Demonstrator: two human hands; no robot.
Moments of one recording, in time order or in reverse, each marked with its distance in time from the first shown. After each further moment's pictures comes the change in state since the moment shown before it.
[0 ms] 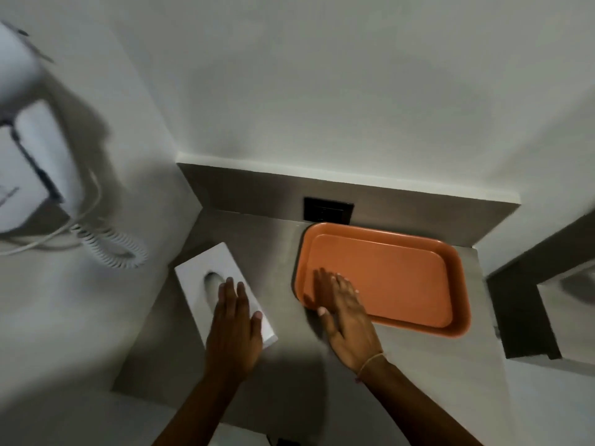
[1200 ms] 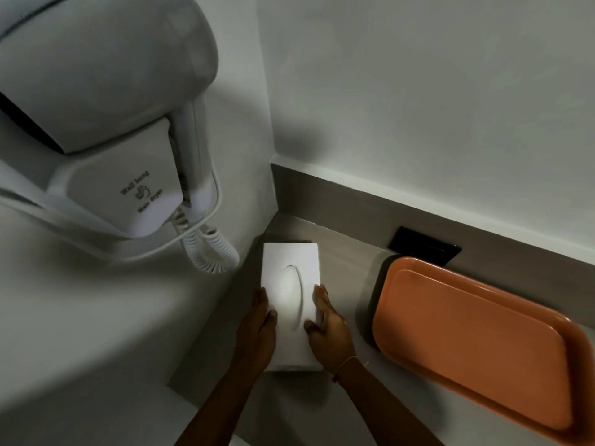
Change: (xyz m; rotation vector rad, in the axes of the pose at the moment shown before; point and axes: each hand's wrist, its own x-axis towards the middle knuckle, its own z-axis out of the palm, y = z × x) left_hand 0.047 -0.081 -0.024 -0.783 0.018 -0.525; right_hand 0.100 -0.098 0.125 0.322 -0.247 0.093
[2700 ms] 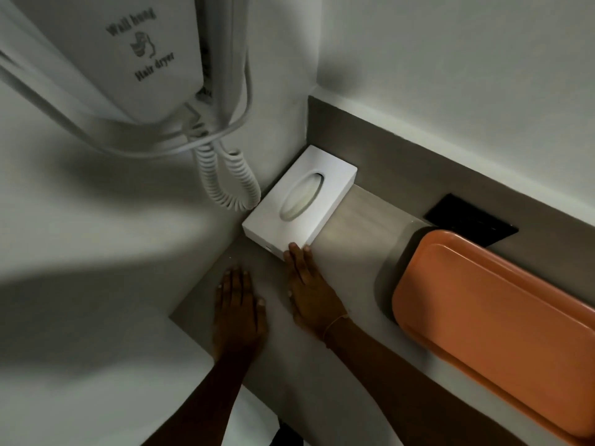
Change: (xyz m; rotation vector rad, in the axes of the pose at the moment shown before) left_hand -0.006 -0.128 0.004 0.804 0.261 0.186; right_hand 0.022 0.031 0.053 -0.636 -0.260 -0.573
